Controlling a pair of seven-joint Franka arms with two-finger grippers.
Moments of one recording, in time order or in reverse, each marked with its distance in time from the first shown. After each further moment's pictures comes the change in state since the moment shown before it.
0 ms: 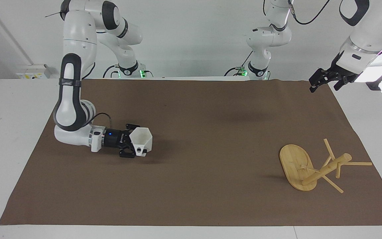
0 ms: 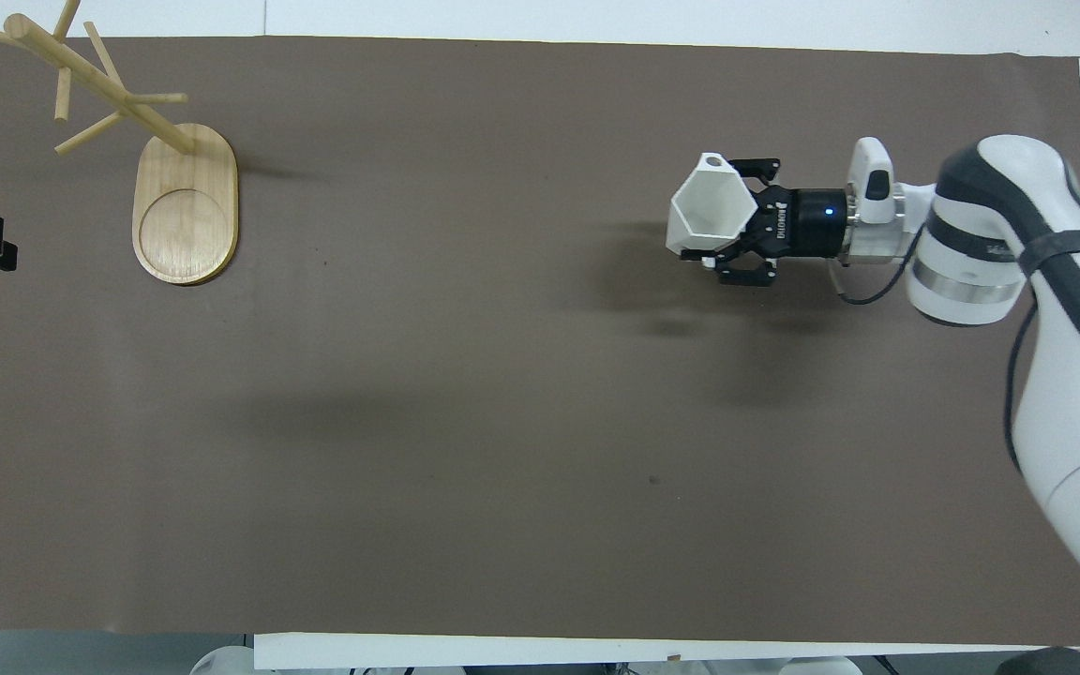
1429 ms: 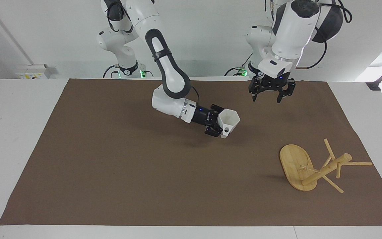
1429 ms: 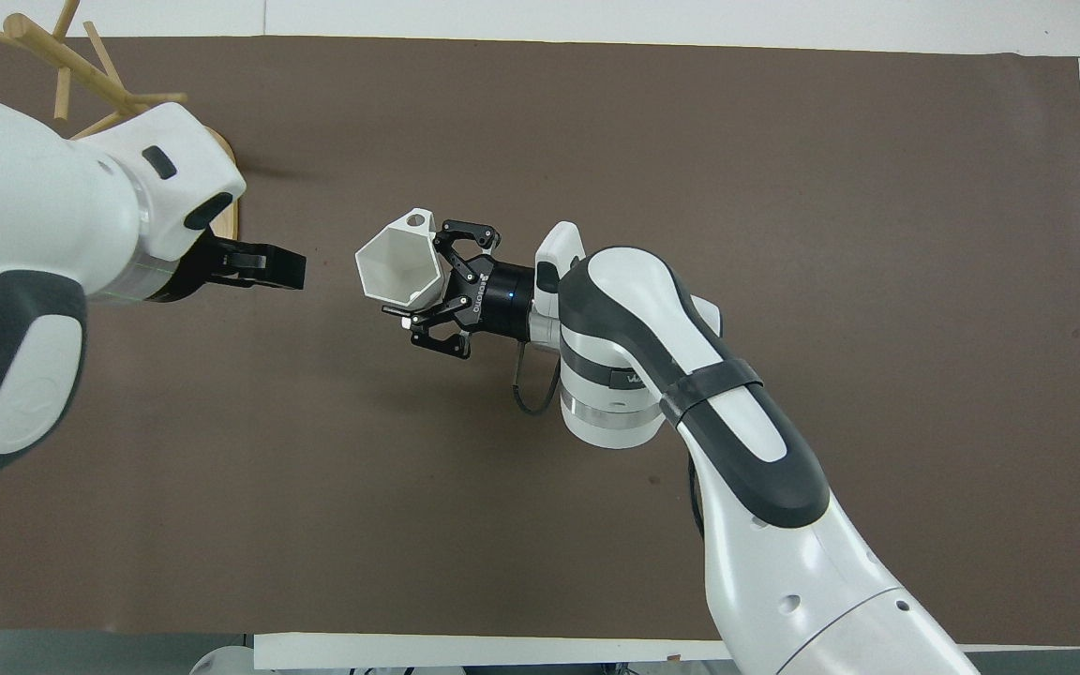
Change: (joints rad) left arm -0.369 -0.046 -0.032 -0.258 -0.006 0.367 -0.224; right arm 0.608 -0.066 -0.007 0.018 0.467 0.619 -0.034
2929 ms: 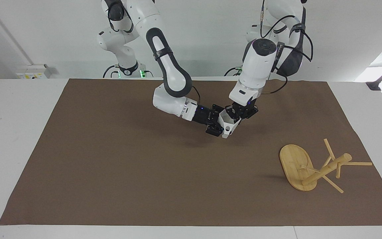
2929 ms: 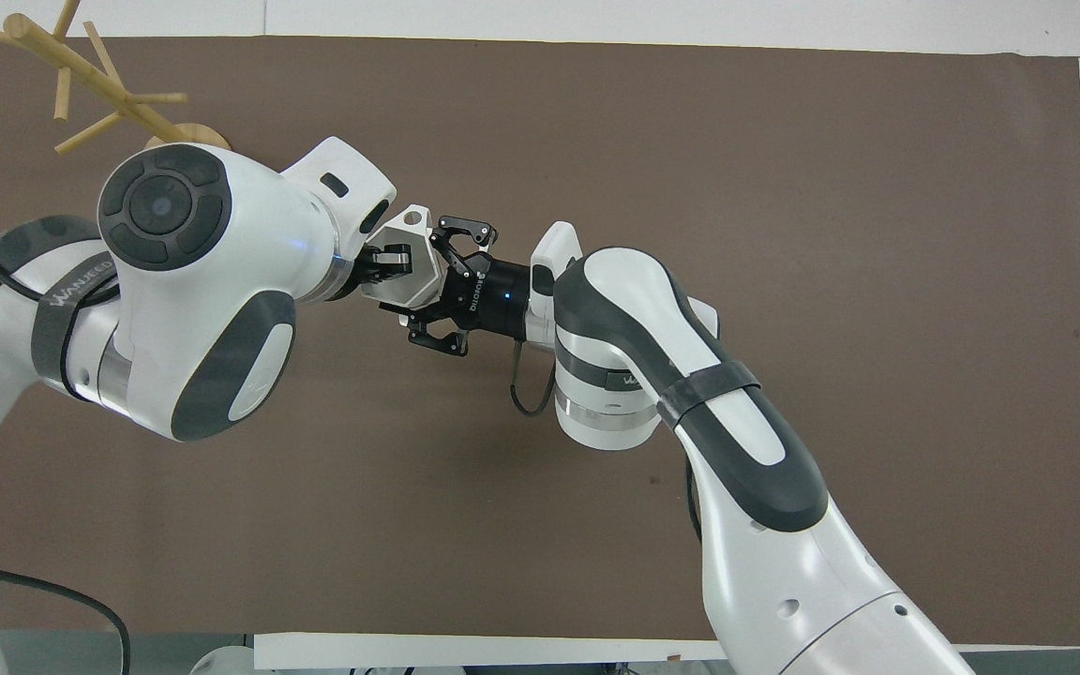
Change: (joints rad) left arm -0.087 0.135 0.007 -0.091 -0.011 0.266 -0.248; right arm 0.002 0.000 -0.004 0.011 0.016 0.027 -0.055
